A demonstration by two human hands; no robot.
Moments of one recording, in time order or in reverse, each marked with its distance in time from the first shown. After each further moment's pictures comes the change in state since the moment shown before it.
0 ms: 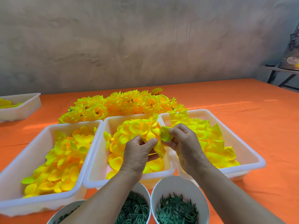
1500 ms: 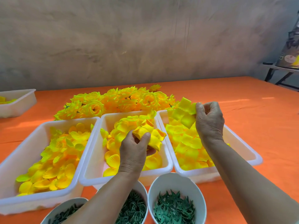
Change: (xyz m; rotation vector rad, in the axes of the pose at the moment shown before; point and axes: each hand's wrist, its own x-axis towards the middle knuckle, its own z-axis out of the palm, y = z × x) left_hand 0.003 -0.008 0.001 0.077 0.193 0.170; right_hand 0.059 -0.020 -0.055 -0.605 0.617 -0.403
